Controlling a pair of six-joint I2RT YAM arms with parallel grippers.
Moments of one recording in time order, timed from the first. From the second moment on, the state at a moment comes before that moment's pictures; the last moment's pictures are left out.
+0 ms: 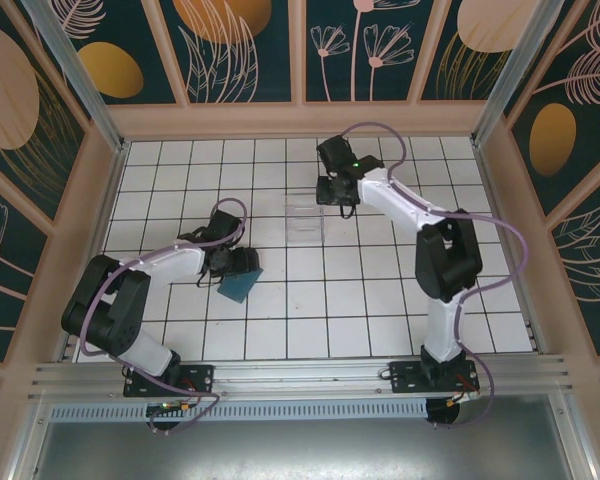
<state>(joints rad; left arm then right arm) -0.46 1.56 0.76 -0.36 0.08 -0.59 0.56 1.92 1.63 -0.76 0.11 0.47</state>
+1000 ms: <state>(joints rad) -0.73 1.37 0.63 -0.37 0.17 -0.93 0.69 1.50 1.01 -0.58 -0.07 0.61</state>
